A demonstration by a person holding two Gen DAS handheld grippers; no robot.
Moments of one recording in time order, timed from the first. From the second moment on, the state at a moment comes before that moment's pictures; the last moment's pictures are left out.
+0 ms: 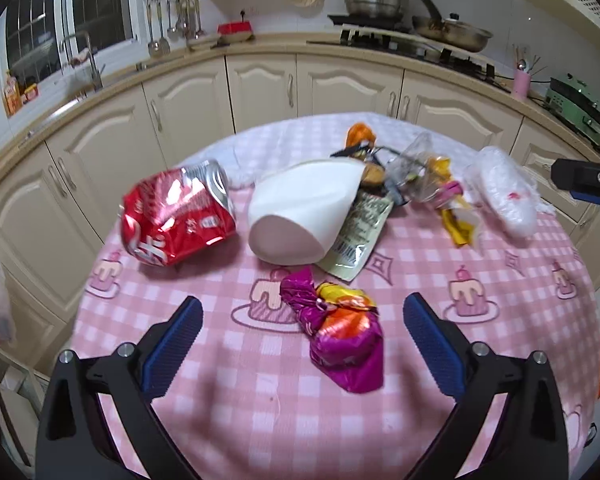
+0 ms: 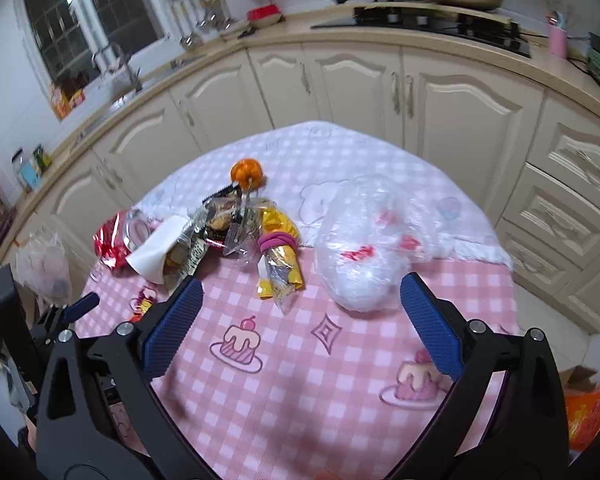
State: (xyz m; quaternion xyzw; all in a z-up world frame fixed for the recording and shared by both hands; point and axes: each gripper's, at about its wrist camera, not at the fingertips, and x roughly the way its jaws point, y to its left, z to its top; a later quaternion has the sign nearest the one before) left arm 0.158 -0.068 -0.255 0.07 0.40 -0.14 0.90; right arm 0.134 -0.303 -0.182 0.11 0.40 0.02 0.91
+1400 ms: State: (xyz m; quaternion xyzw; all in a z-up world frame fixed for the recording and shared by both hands) left arm 0.115 -0.114 -0.173 0.04 0.33 -0.27 0.91; right arm 0.057 -0.365 -0.122 0.23 0.27 0.09 0.93
